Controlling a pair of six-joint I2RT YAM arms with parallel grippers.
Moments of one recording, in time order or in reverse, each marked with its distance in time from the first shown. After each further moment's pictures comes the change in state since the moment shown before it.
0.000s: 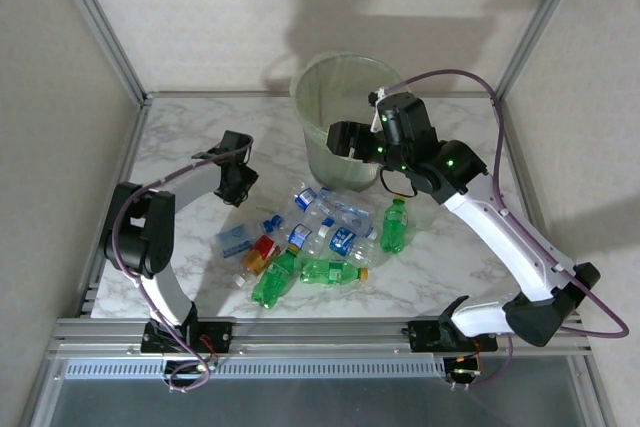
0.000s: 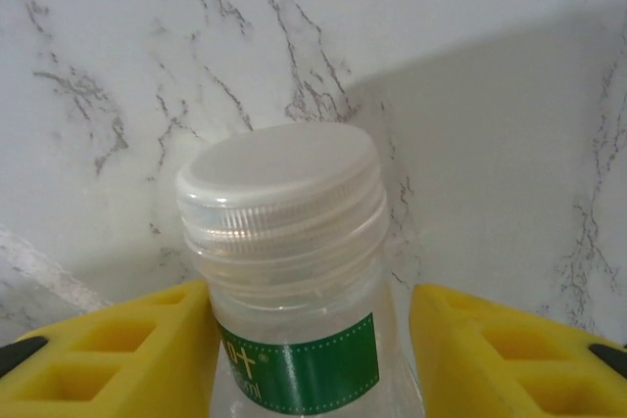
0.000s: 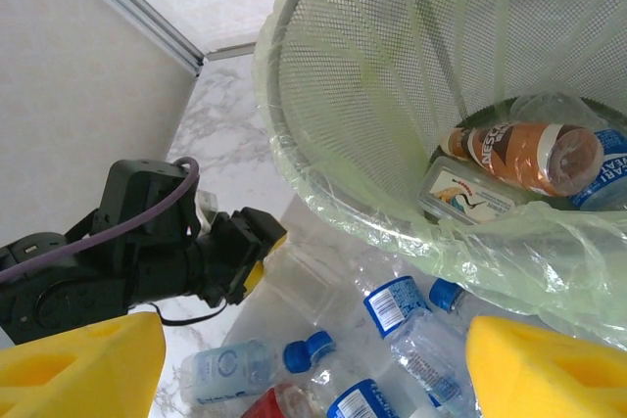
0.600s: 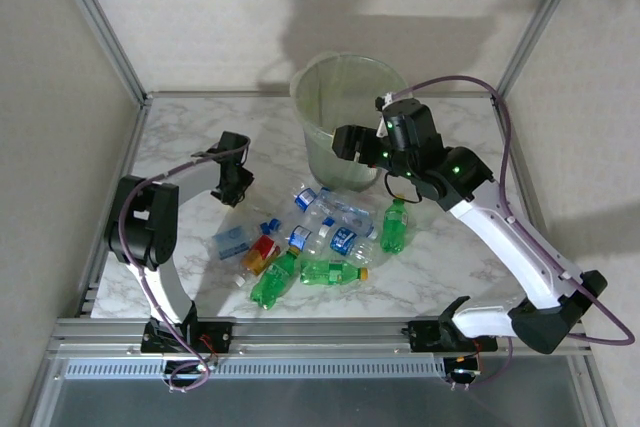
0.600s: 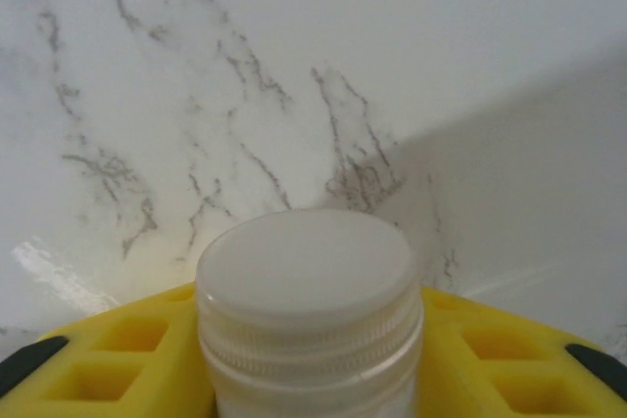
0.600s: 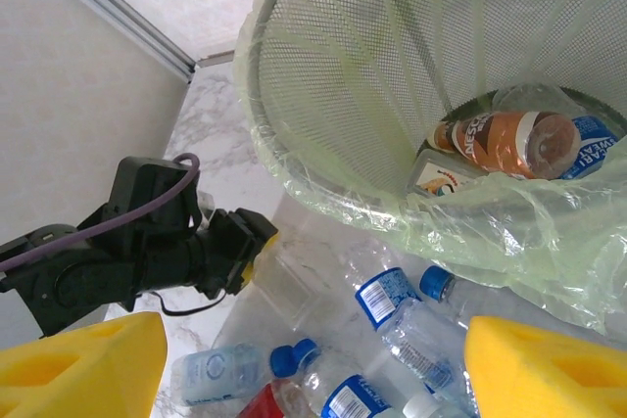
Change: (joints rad) left arm 0.033 0.063 0.023 0.000 -0.021 0.035; right arm 0.000 -0.052 -0.050 0.000 0.019 0.027
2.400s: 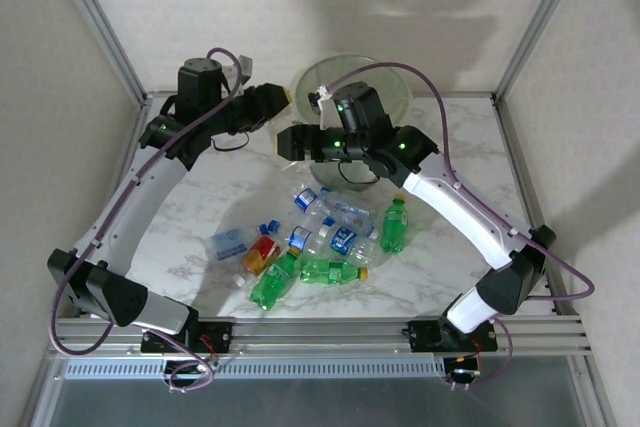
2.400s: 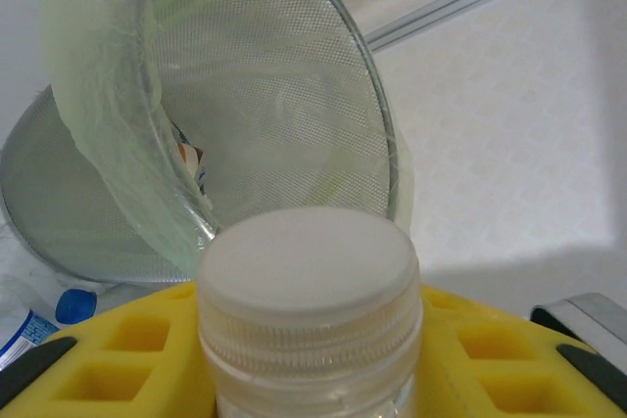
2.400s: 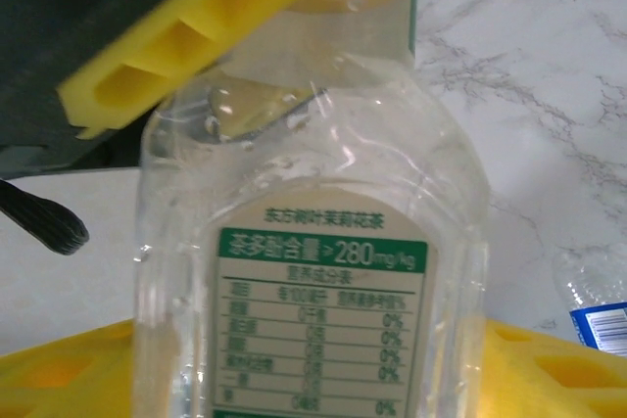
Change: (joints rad) left arm -0.139 -0.372 0.469 -0.024 0.541 0.406; right arm 0.083 0.276 0.185 0.133 -0.379 -0.055
